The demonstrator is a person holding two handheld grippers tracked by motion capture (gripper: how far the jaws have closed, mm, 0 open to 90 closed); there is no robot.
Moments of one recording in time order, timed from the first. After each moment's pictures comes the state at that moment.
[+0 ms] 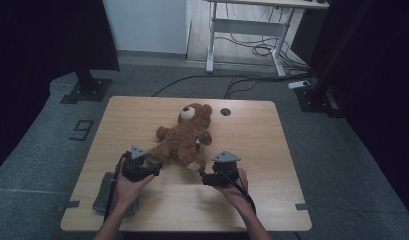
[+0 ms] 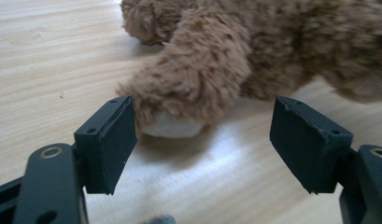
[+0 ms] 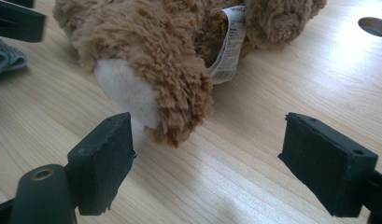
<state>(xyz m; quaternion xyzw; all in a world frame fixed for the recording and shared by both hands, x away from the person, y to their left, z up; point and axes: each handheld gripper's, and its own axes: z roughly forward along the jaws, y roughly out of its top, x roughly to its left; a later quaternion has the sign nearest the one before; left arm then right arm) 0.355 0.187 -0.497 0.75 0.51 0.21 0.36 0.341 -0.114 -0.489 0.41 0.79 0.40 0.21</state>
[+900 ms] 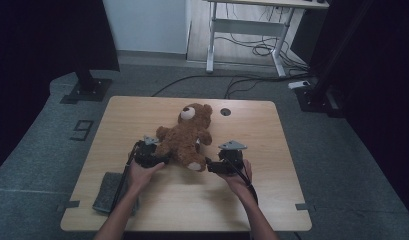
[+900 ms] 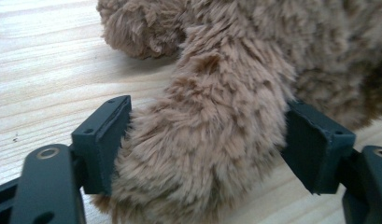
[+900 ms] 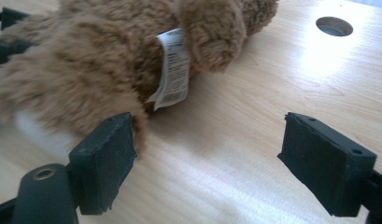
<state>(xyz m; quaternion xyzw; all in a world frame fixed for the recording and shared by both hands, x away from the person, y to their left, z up) 0.408 0.164 -0.517 0.76 0.52 0.19 0.34 0.375 -0.130 -0.481 0.46 0.77 0.39 0.22</state>
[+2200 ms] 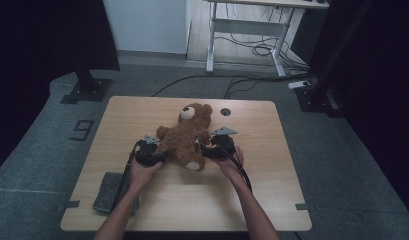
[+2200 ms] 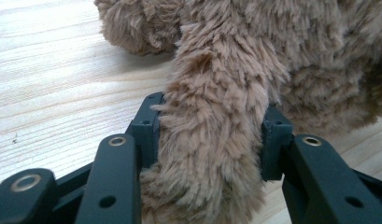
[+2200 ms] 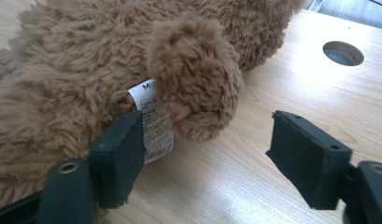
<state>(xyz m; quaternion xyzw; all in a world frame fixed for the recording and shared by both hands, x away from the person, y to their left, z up) 0.410 0.164 -0.516 0.77 0.52 0.18 0.33 0.424 -0.107 -0.480 0.45 0.77 0.39 0.22</state>
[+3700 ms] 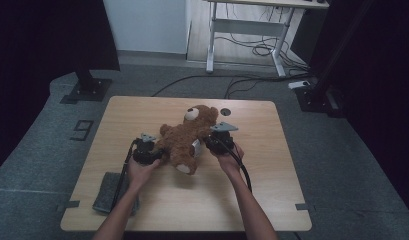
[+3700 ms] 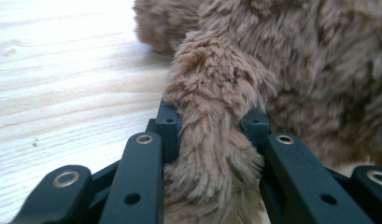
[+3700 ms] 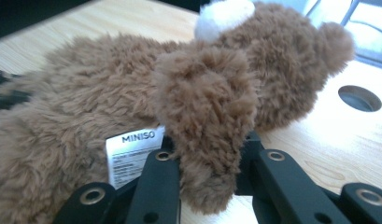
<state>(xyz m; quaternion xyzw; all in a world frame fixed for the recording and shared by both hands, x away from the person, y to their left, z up) 0.412 0.171 -0.509 0.74 0.53 0.19 0.35 0.431 -0.107 -0.469 0.40 0.76 0.45 0.22</state>
